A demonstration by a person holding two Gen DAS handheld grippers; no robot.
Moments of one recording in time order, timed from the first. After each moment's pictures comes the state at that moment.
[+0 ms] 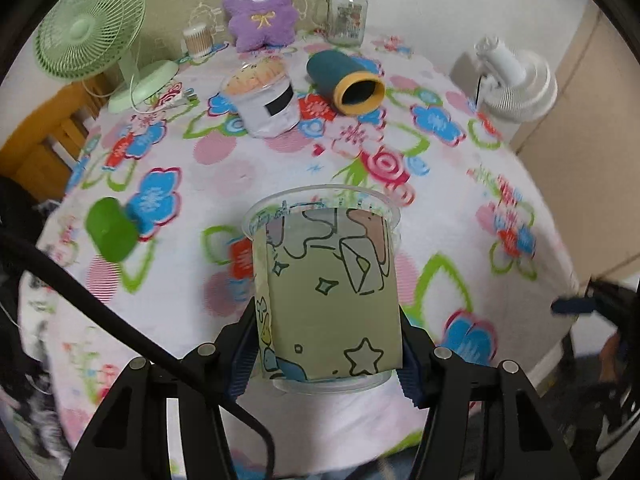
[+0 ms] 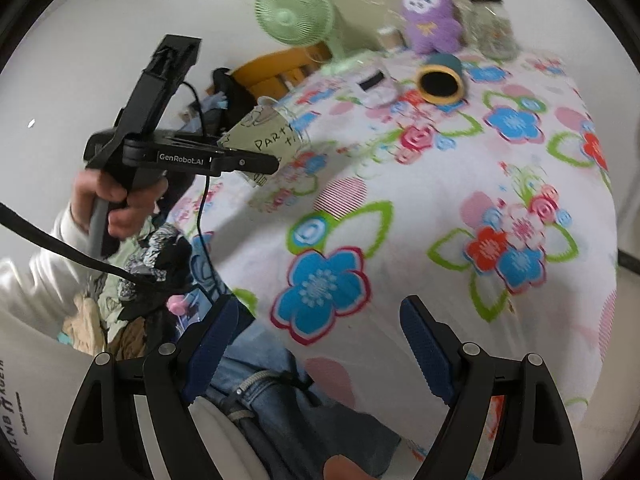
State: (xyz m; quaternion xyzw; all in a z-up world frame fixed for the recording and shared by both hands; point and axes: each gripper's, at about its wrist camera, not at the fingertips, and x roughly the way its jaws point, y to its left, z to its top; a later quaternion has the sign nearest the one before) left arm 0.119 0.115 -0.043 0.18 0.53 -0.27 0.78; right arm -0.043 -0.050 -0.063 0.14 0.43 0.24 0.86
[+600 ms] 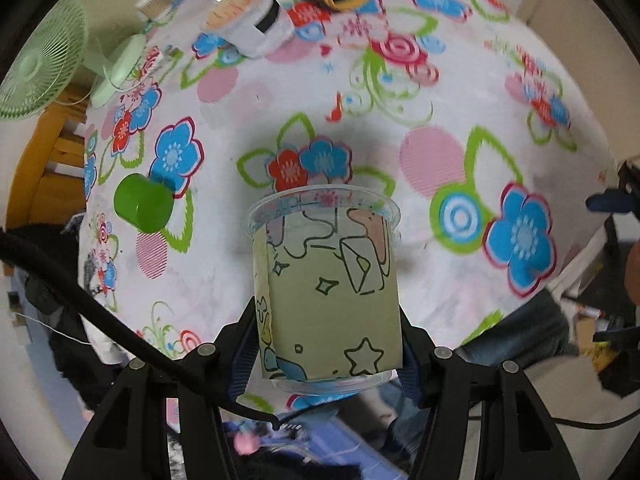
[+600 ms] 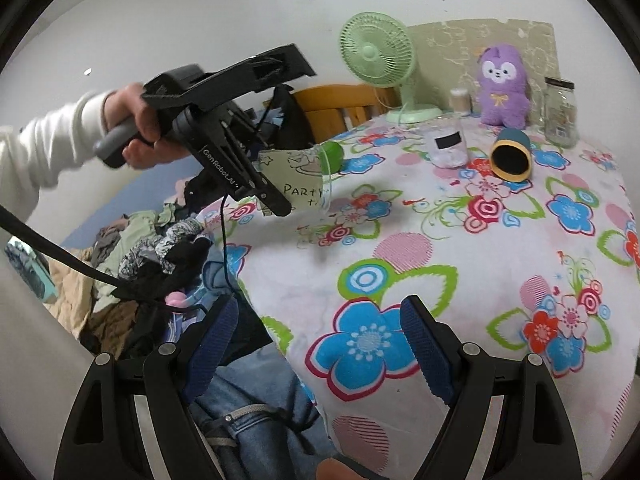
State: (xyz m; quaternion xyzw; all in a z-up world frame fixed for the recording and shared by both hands) left arm 0.121 0.121 -0.056 0.36 0.61 -0.23 0.66; right arm -0.047 -0.003 -0.061 0.05 0.33 0.31 0.89
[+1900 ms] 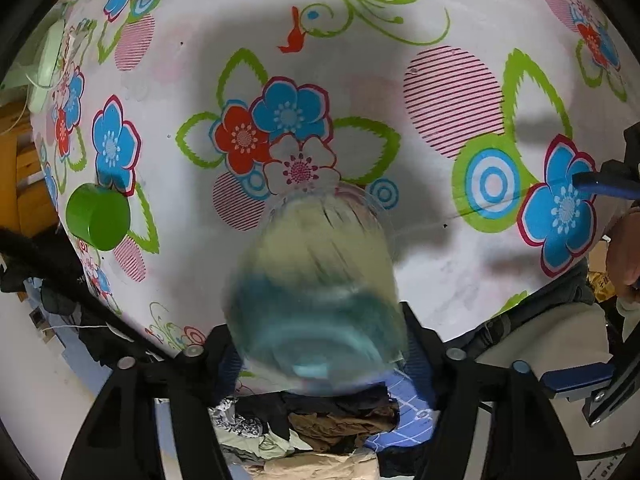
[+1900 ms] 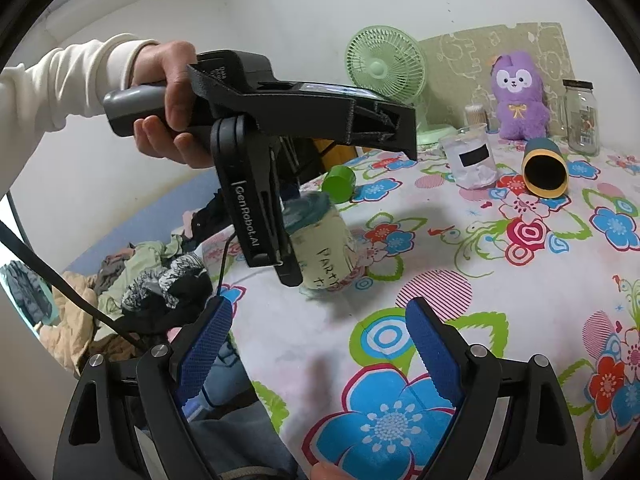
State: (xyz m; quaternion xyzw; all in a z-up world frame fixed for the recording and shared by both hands) left arm 0.148 0.077 -0.112 0.45 0.71 -0.19 0.51; right arm -0.002 0.025 -0.088 0.09 0.27 0.32 0.90
